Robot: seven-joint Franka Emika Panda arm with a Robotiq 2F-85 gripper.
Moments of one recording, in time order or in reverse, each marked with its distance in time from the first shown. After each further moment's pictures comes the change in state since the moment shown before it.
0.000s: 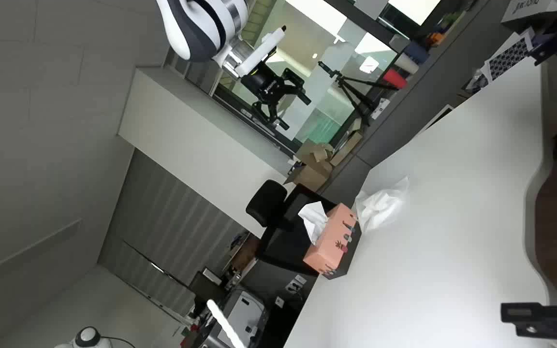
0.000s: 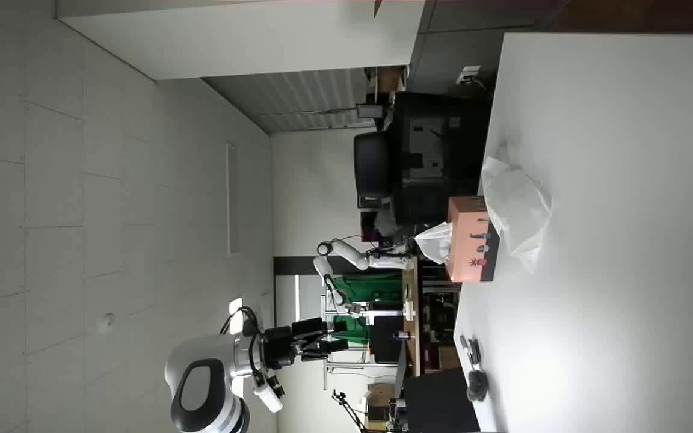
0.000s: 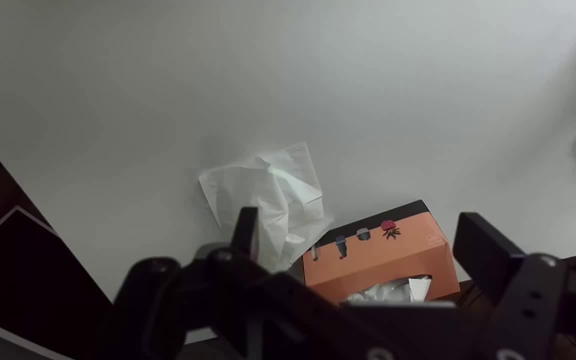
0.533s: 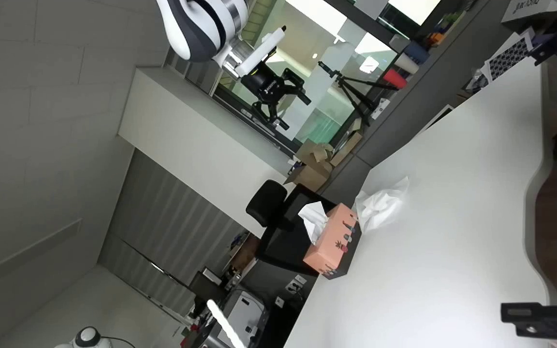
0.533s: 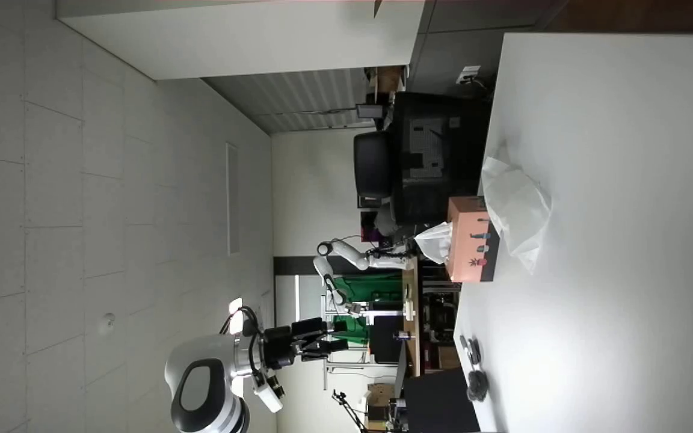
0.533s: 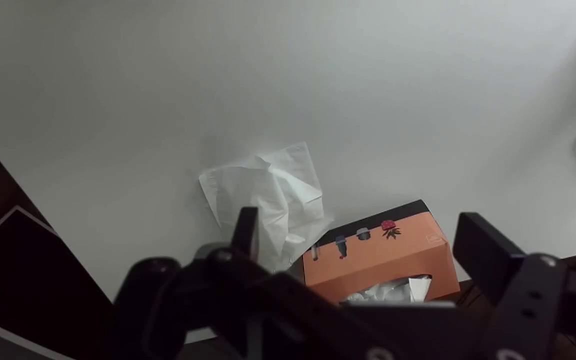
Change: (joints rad) arm 0.000 0.000 0.000 0.000 0.000 0.001 0.000
